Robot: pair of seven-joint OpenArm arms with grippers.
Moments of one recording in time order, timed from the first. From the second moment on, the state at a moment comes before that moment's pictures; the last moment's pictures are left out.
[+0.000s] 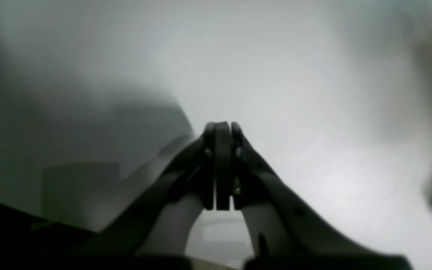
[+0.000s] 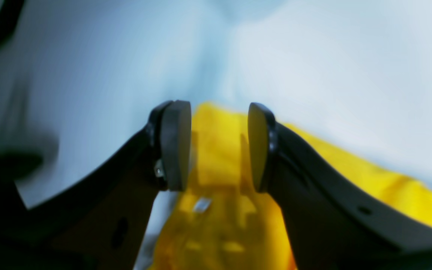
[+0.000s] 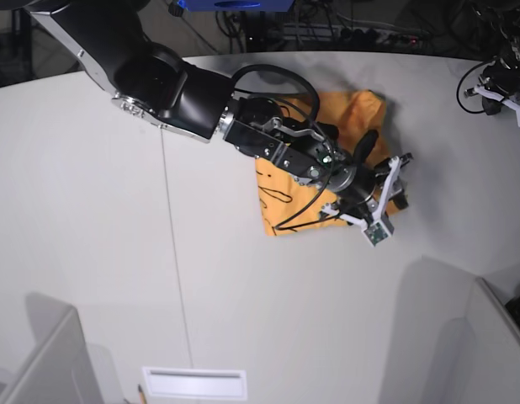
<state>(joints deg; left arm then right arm) 24.3 -16.0 -50.9 89.7 -29.7 -27.6 48.4 28.7 -7.3 -69.2 69.5 44.5 -18.6 -20.2</state>
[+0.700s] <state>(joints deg) 26.9 -15.7 -51.0 99.1 -29.8 -27.6 48.6 18.4 6.2 -65.3 91.0 43.4 -27.6 -50.1</state>
